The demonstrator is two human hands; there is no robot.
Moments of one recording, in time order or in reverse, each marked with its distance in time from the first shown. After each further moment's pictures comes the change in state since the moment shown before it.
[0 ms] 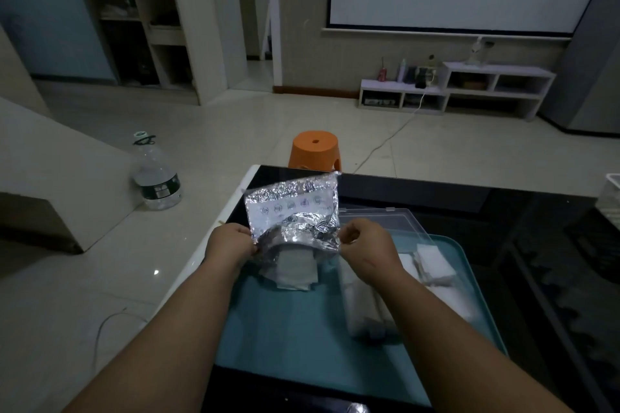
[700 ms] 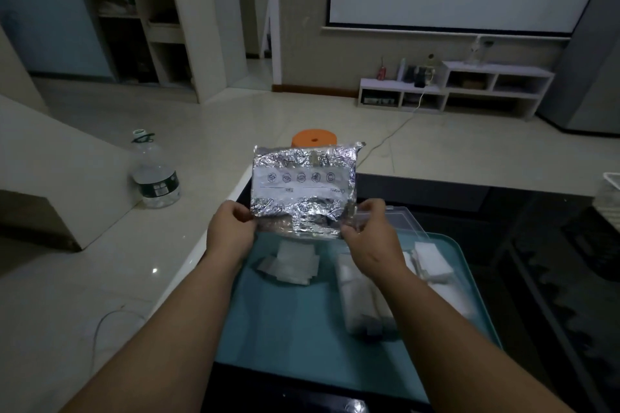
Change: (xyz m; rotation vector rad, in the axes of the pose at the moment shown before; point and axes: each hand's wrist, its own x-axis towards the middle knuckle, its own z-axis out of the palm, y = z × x) left_hand -0.004 0.008 0.001 -0.081 0.144 0.197; right_hand -0.006 -0.005 -0.009 0.185 0.109 0.018
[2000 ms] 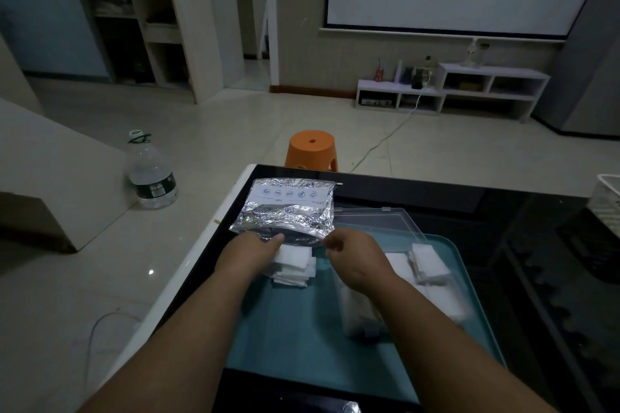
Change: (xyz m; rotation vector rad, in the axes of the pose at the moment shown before) left_hand -0.009 -0.012 0.019 0.571 -0.352 -0.050; right_hand -0.006 0.003 0.012 -0.313 -0.226 -0.109
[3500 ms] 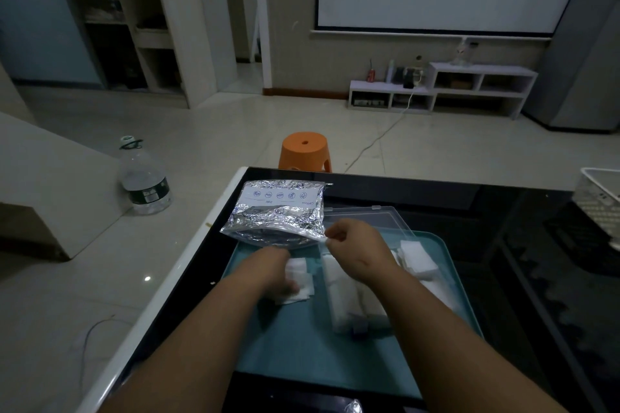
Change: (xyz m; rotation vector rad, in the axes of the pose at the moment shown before) left_hand -0.028 0.026 0.020 0.491 -0.184 0.378; right_hand 0.002 0.012 -0.018 0.061 0.034 0.004
